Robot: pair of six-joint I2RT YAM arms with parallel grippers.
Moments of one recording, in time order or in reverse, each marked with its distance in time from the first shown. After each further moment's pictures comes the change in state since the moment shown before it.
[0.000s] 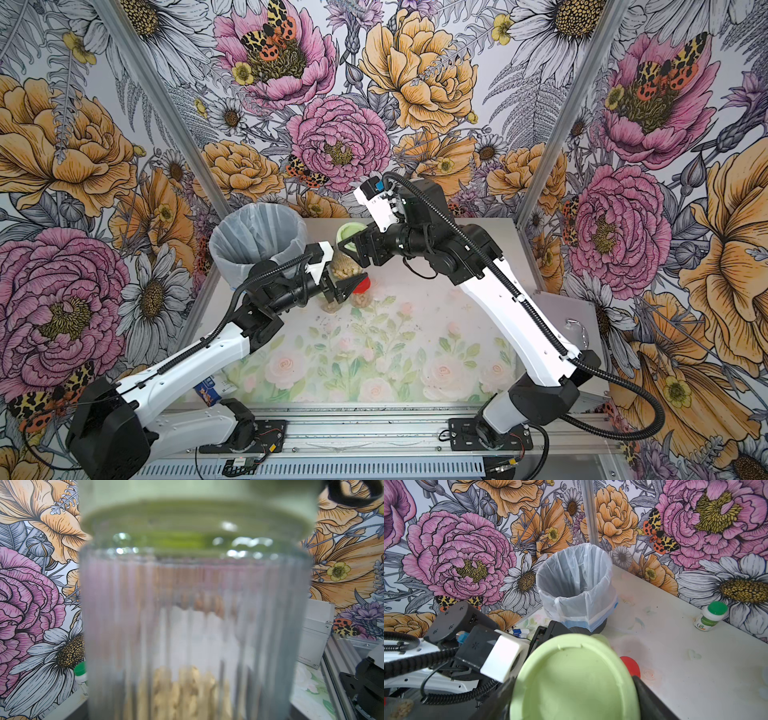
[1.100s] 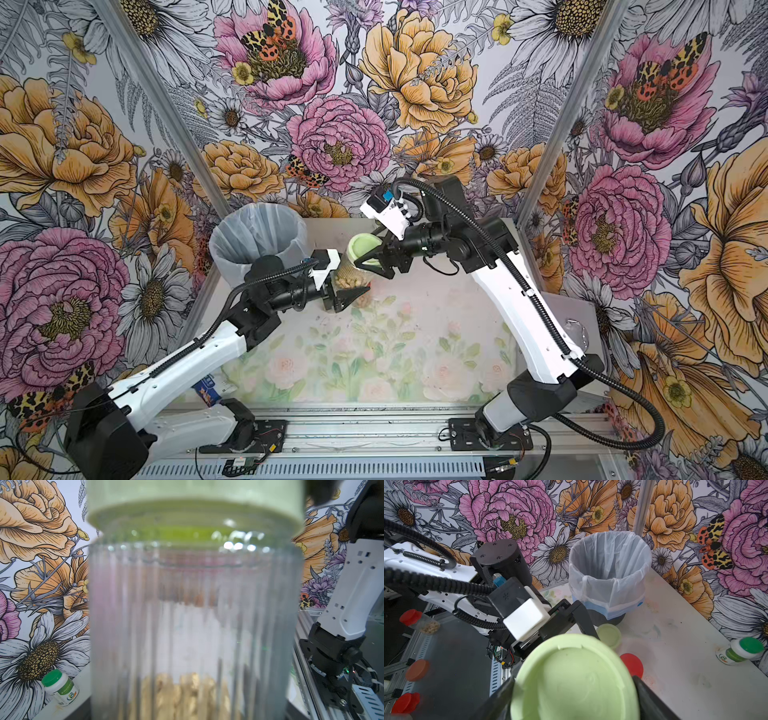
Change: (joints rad) left arm -0.001 -0.012 0.060 -0.199 0.145 0.079; right arm -0.140 0.013 0.042 -0.199 -0.344 -0.377
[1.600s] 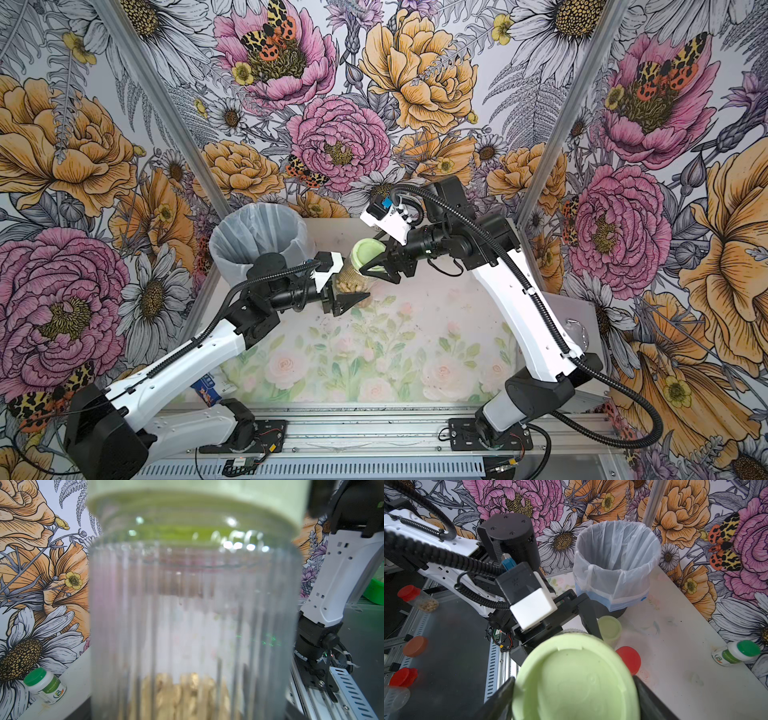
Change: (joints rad) left arm 0.000 0.000 0.028 -0.089 0.045 0.037; right arm -0.006 0.013 0.041 -0.104 -0.005 -0.109
